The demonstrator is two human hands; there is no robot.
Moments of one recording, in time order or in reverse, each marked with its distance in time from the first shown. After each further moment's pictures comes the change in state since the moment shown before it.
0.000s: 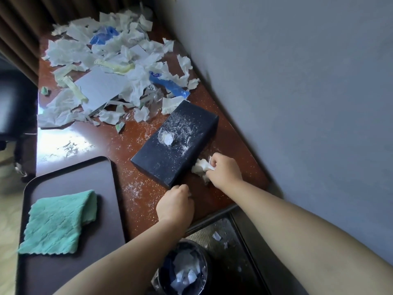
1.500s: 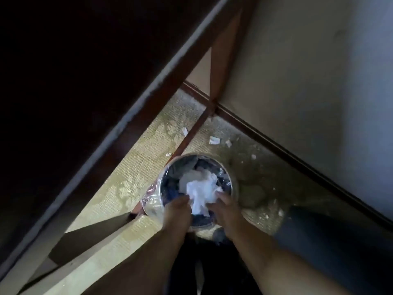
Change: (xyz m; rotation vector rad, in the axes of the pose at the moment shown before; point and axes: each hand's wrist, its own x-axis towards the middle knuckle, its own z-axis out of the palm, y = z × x) left_hand -0.058 -0.243 0.373 -0.549 -0.646 -0.412; right_hand -0.202 0.197 0.488 1.163 0.021 1.080
